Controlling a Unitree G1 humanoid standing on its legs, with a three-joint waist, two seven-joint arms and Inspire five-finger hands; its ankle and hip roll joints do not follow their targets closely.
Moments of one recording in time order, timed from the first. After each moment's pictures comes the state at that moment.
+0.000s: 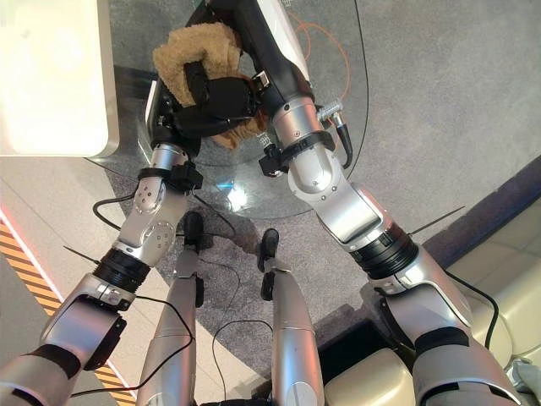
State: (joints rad) left arm -0.87 0.31 -0.38 0.39 -0.80 -0.31 0.24; right arm -1.03 -0.57 0.54 -0.03 0.14 0.15 -0.33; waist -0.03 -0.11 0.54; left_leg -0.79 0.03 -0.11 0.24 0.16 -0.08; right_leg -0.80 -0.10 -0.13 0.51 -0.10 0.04
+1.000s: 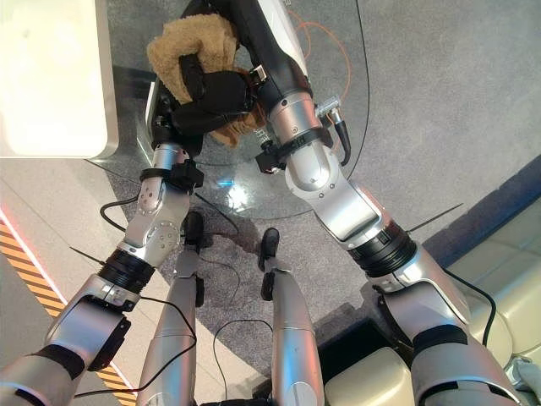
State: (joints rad) left arm -0.87 0.29 -0.38 0.39 -0.87 -0.35 0.23; right arm -1.05 -0.56 0.54 -0.03 0.14 0.15 -0.34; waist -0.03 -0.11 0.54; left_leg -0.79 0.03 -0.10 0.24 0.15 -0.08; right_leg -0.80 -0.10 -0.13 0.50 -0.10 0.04
